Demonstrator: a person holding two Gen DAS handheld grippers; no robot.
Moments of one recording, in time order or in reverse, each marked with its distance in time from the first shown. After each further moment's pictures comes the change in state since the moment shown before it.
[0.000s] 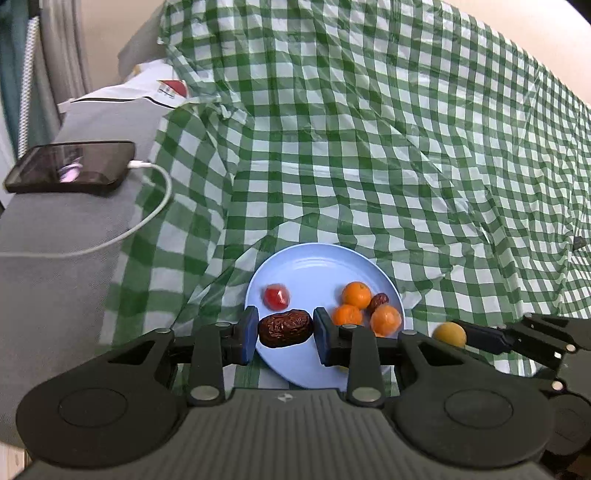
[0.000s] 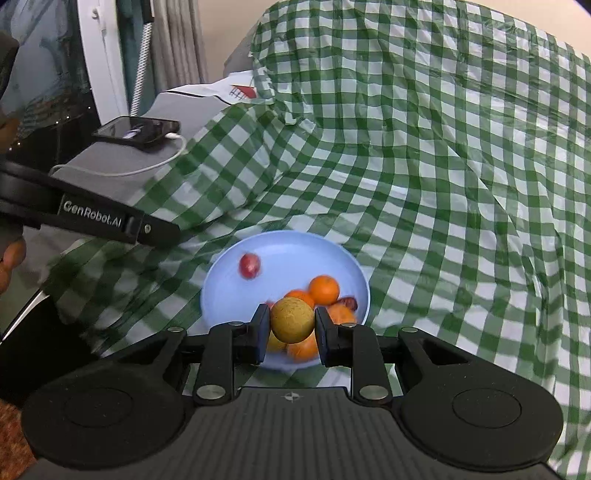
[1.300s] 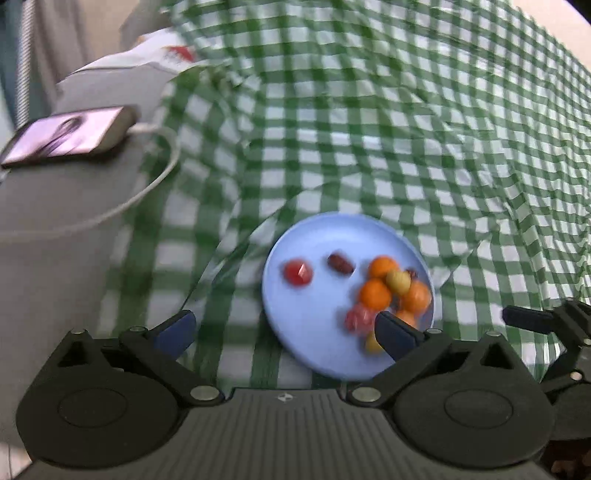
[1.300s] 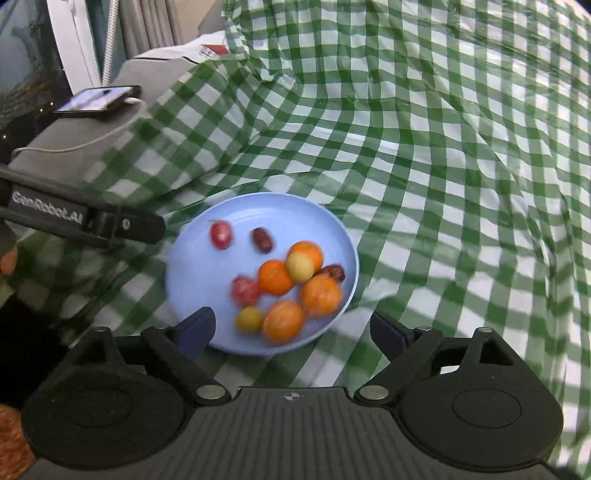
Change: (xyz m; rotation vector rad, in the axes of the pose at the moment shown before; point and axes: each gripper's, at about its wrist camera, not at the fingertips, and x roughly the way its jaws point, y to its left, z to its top) left arm 0.023 0.011 -0.012 -0.005 0.100 0.056; right arm 0.015 -0.004 -0.011 0.055 0.112 -0.014
